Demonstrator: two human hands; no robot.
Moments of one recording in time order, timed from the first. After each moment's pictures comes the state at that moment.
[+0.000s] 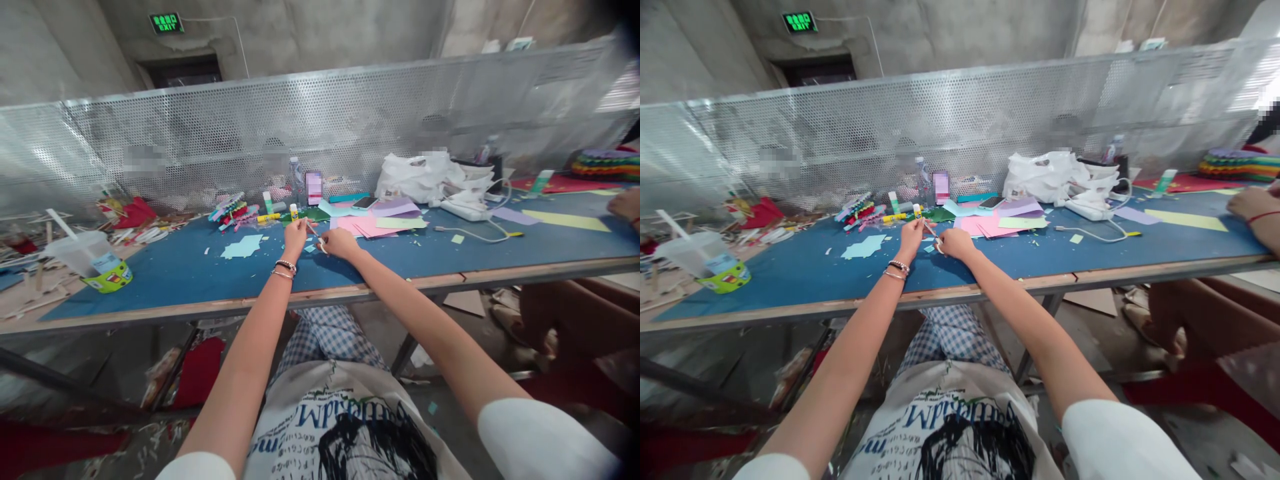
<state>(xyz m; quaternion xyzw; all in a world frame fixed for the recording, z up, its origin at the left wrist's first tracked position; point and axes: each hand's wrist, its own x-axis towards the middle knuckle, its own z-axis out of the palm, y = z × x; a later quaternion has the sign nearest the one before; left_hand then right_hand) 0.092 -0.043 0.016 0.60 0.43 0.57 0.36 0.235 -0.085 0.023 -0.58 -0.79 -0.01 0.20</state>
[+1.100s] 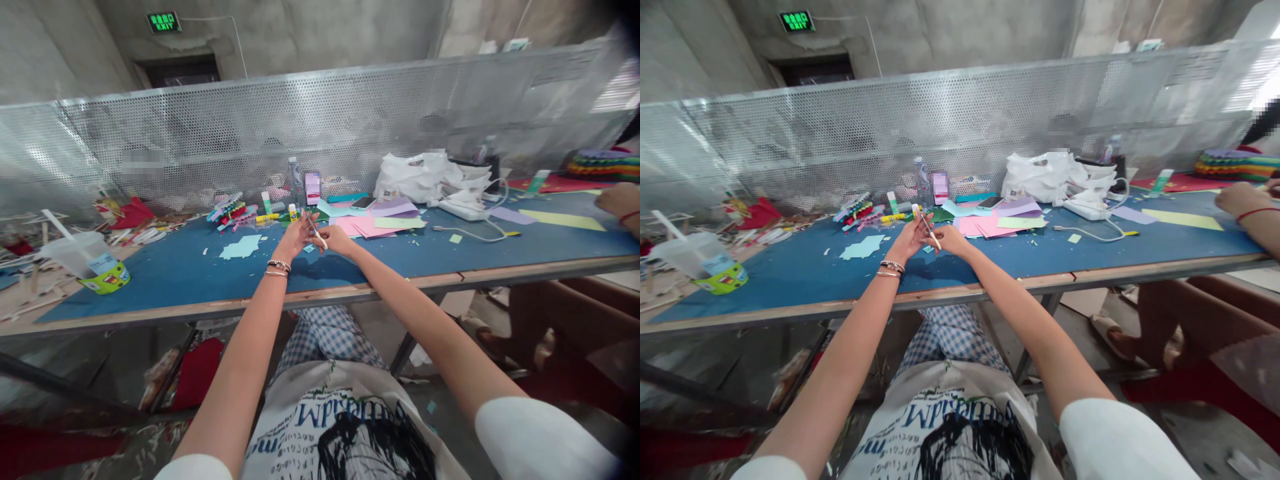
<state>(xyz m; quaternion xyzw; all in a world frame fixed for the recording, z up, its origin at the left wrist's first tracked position) 0.088 -0.053 0.031 0.44 0.22 0.54 0.68 0.237 -0.075 0.017 -0.35 -0.81 0.25 0.40</state>
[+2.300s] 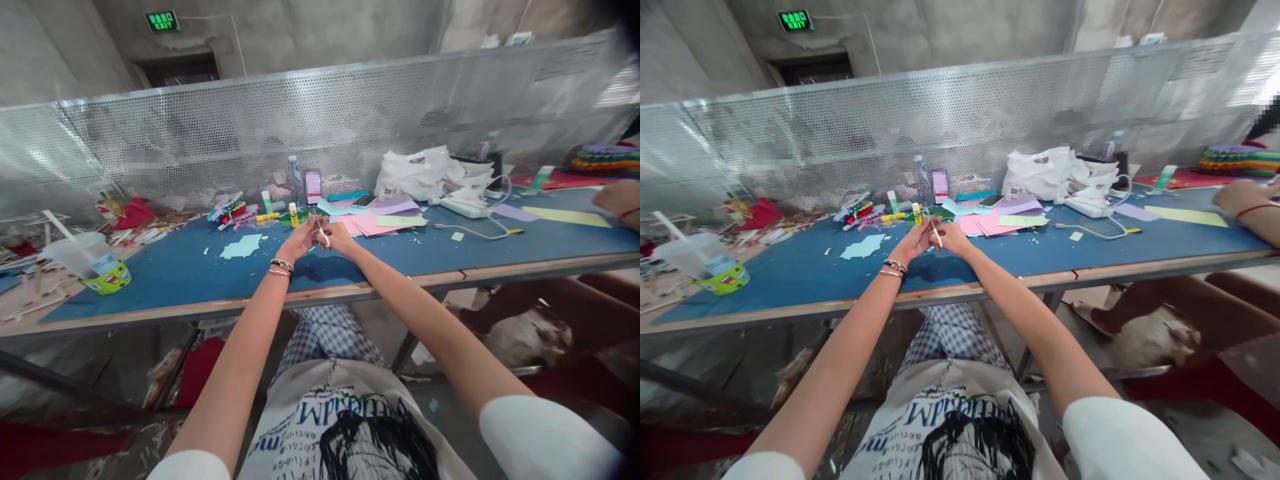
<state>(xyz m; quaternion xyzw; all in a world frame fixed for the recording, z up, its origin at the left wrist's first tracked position) 0.097 -0.059 0.023 0.53 0.21 0.45 0.69 0.235 -0.086 0.024 -0.36 -0.78 0.26 0.44</state>
